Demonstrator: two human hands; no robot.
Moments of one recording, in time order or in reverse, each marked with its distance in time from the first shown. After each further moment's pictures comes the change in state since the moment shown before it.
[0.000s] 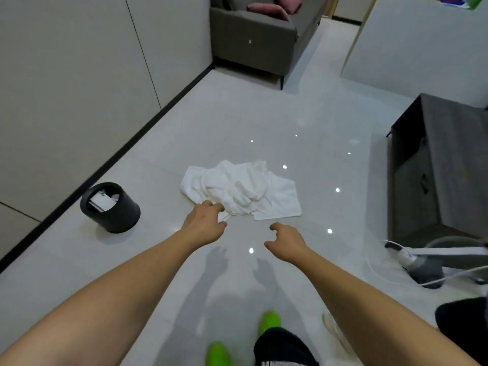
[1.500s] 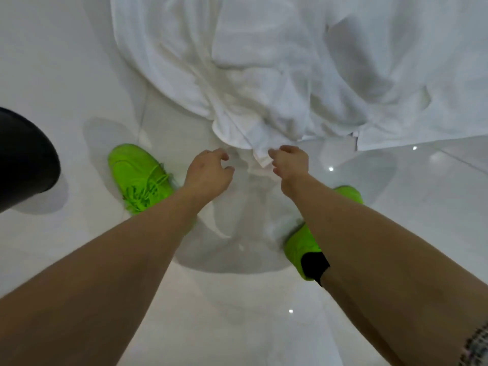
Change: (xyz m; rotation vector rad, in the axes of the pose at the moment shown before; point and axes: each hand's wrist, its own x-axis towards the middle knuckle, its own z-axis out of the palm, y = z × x) left_hand 0.585 -0.388 0.412 -0.183 -0.602 -0.468; right_hand 0.739 0.026 0.428 0.878 -0.150 1.028
